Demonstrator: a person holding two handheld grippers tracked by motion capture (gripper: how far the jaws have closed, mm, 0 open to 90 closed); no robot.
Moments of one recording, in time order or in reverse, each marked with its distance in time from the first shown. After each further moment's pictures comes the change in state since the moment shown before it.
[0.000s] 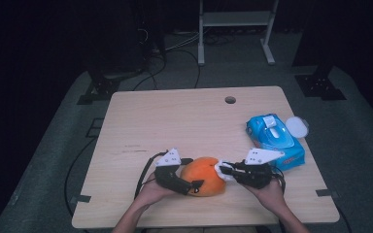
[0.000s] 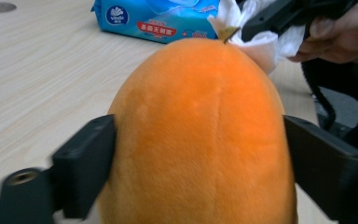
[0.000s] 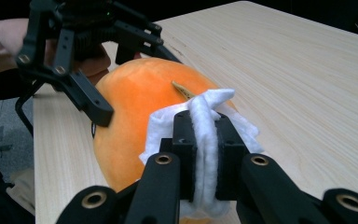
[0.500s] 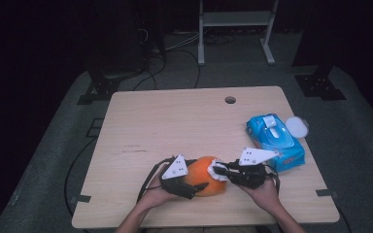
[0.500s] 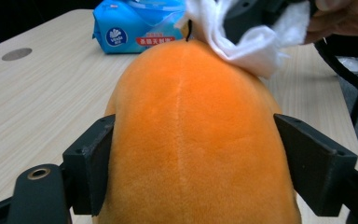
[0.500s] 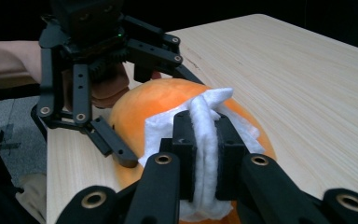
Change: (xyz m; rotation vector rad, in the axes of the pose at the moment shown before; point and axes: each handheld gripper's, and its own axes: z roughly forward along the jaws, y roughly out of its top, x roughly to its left) left arm -0.017 -0.001 0.007 -0.007 0.064 0.205; right arm 0.008 0.011 0.009 -0.026 0.041 -0.037
